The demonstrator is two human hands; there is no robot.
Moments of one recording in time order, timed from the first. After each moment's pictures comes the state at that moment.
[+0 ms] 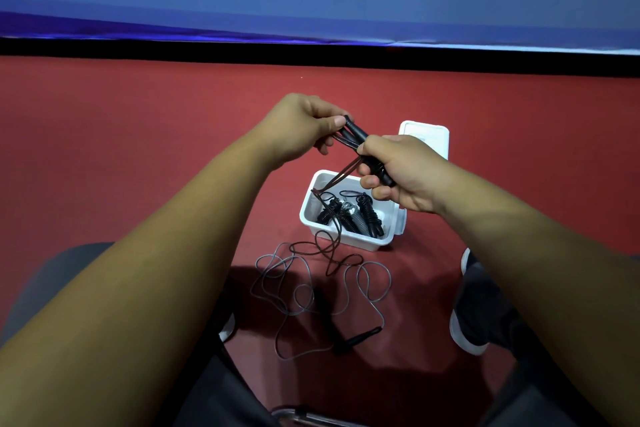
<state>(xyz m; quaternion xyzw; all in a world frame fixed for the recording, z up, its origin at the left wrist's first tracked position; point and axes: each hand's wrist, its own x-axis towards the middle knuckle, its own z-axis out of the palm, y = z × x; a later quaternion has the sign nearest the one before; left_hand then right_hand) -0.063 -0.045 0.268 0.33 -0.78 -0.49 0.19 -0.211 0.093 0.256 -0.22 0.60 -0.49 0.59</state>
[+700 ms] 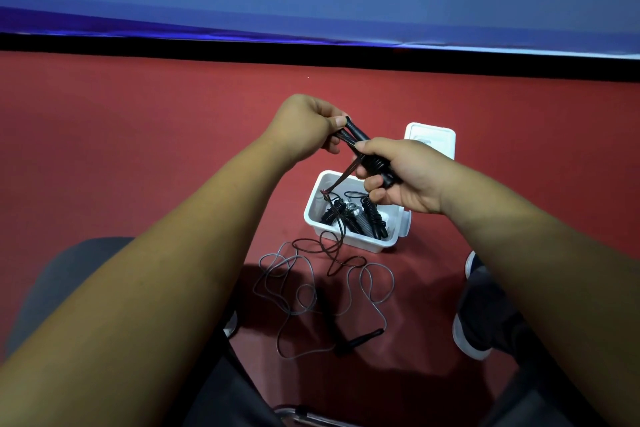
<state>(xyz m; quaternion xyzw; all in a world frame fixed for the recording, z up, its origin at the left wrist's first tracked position) -0.073 -0.043 0.263 0.42 -0.70 -0.53 0.21 -0.212 0.087 0.252 -0.21 0.57 -0.46 0.65</state>
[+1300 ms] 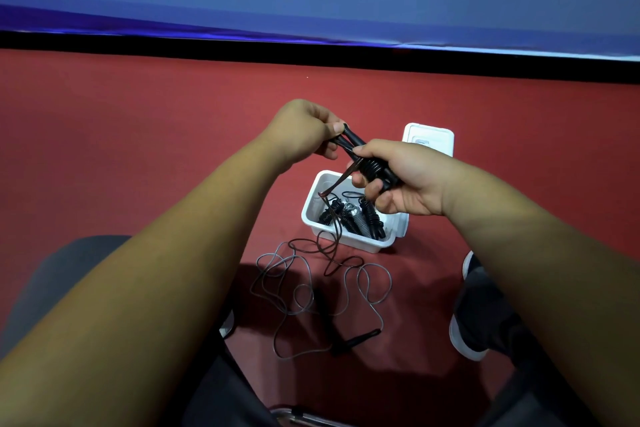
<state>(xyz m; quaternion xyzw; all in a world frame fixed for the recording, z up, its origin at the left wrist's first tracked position) -0.072 -0.044 0.258 0.42 -0.69 -0.56 0.18 -0.220 0.089 0.254 -0.17 0.58 -0.39 0.70</state>
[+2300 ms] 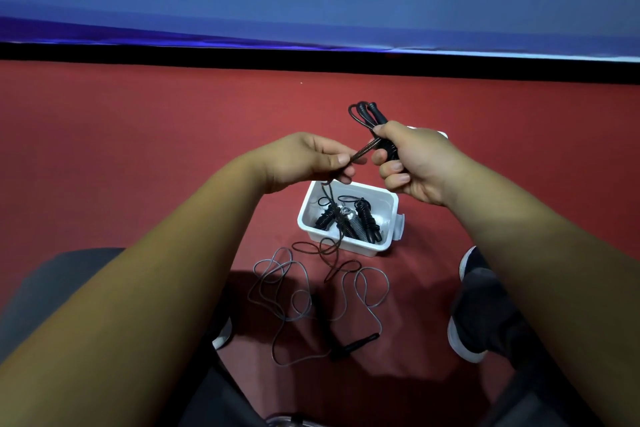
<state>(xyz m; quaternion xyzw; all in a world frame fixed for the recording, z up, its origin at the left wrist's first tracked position) -0.058 -0.039 0.241 0.27 -0.68 -0.67 0.02 -0.242 0.085 0.261 -0.15 0.61 -0.52 0.58</state>
